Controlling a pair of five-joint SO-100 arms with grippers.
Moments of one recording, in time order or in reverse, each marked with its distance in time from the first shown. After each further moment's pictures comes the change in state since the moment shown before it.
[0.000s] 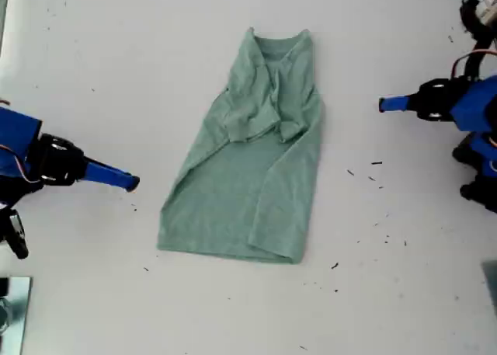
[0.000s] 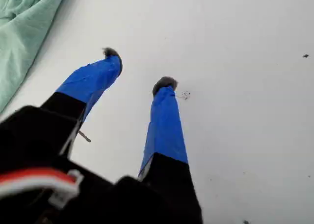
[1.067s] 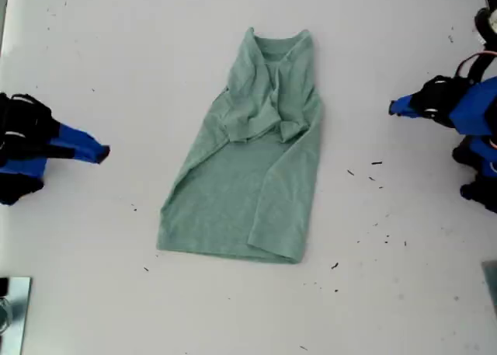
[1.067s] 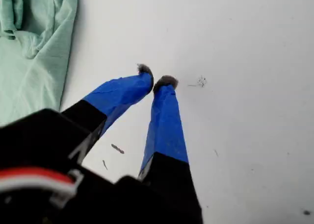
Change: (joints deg) arm 0 -3.5 -36.6 -40.5 14.5 -25.8; arm 1 -2.6 0.1 0.4 0.2 20.4
